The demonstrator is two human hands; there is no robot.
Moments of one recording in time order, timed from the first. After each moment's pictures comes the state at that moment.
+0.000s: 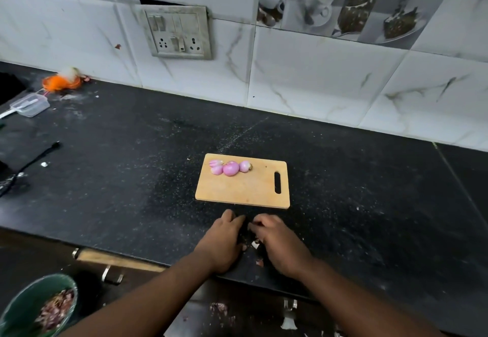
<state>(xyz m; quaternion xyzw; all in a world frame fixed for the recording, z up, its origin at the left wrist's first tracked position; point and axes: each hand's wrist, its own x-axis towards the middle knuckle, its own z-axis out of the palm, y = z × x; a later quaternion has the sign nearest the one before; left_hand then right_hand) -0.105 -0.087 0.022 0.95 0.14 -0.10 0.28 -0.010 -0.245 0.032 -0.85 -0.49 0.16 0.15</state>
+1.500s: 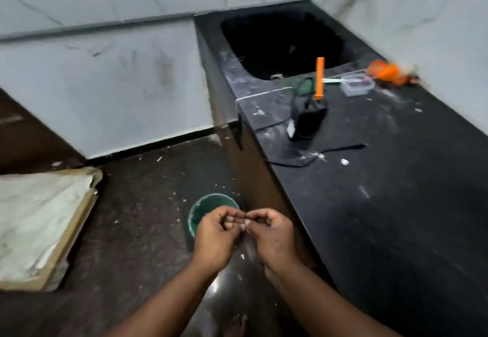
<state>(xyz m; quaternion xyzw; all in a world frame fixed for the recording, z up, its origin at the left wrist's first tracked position) -0.460 0.219 -0.043 0.39 0.62 0.41 0.55 -0.339 0.228 -0.048 -0.64 -0.30 0.56 0.42</state>
